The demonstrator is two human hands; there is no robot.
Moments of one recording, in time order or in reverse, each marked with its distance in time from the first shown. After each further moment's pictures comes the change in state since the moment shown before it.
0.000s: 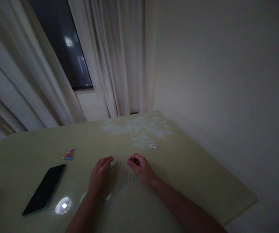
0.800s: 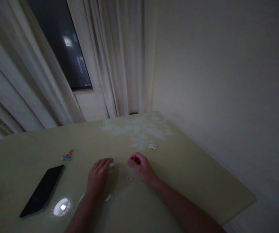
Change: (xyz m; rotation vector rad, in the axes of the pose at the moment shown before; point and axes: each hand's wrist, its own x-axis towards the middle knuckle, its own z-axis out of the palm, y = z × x) left_hand 0.000 -0.004 -0.007 0.204 -0.056 0.121; right_hand 0.001 0.001 -0.004 -0.022 0.063 -0.002
